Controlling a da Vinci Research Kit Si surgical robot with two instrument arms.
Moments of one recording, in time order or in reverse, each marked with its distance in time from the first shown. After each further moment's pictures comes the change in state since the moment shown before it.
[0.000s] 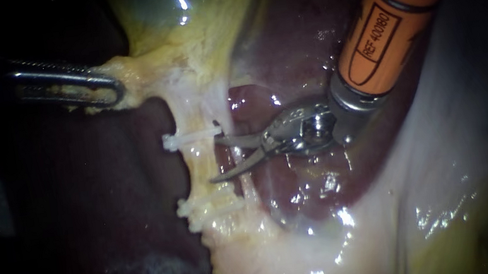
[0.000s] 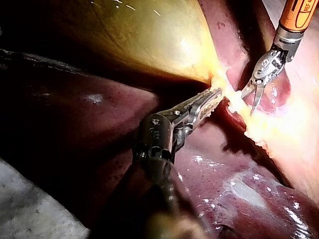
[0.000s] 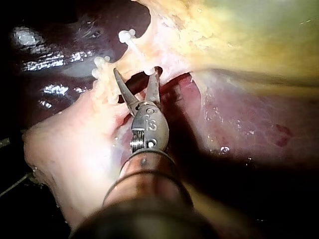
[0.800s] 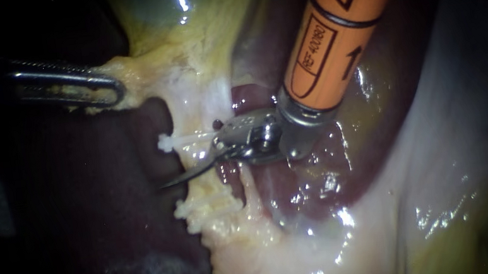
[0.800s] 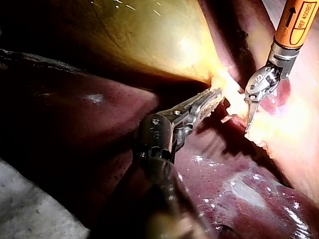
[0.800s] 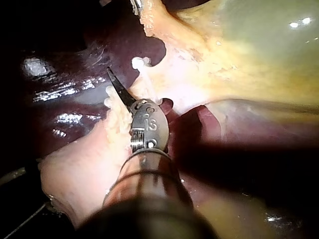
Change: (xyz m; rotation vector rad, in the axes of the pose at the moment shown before) right arm 0.004 -0.003 0.005 0.087 0.092 0.001; left arm 0.000 0.000 0.000 0.000 0.000 0.000
